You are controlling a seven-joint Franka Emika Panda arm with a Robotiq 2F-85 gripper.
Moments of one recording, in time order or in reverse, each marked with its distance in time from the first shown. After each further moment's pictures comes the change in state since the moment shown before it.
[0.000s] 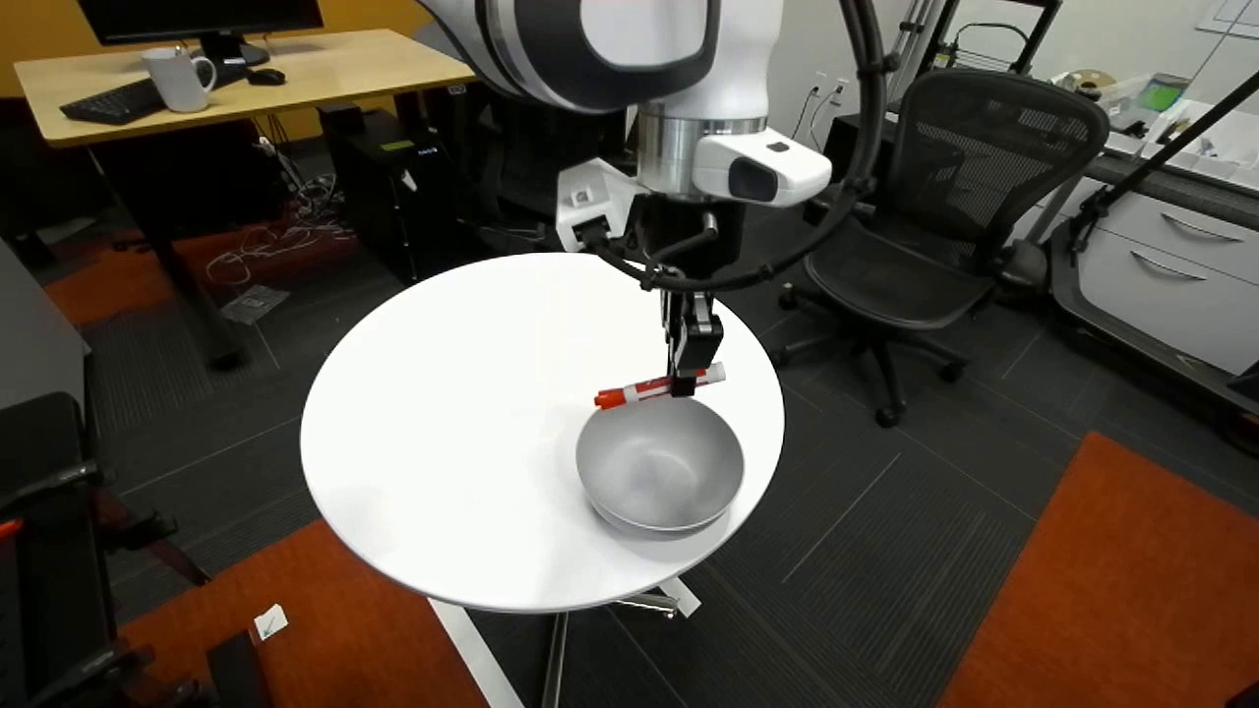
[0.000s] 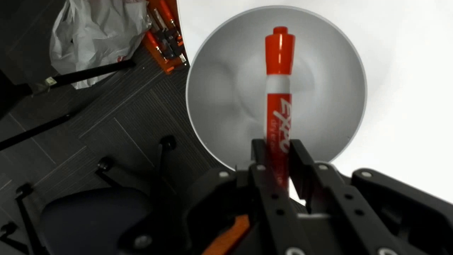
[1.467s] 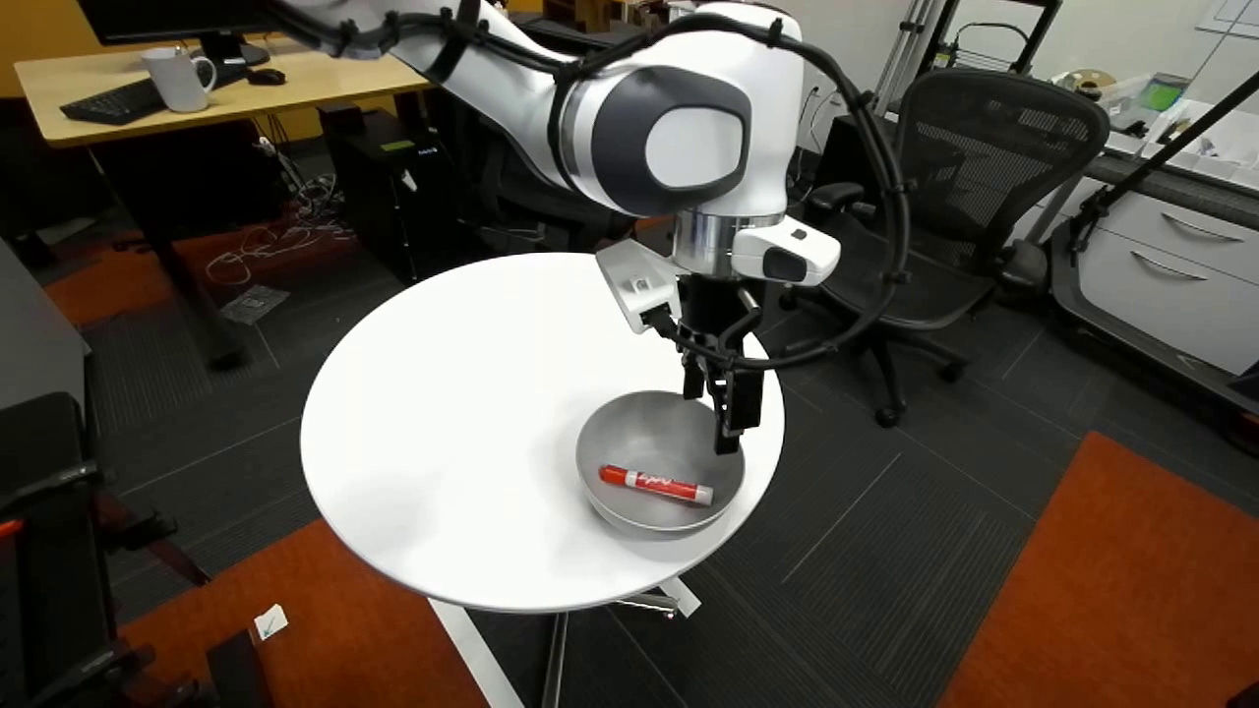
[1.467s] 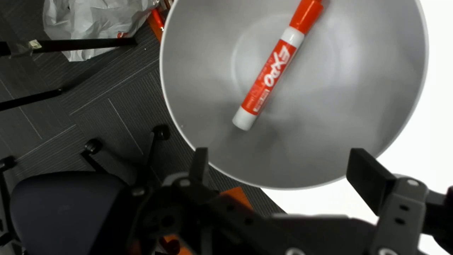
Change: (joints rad) arm -0.022 0.235 0.001 0.219 -0.010 0.000 -0.099
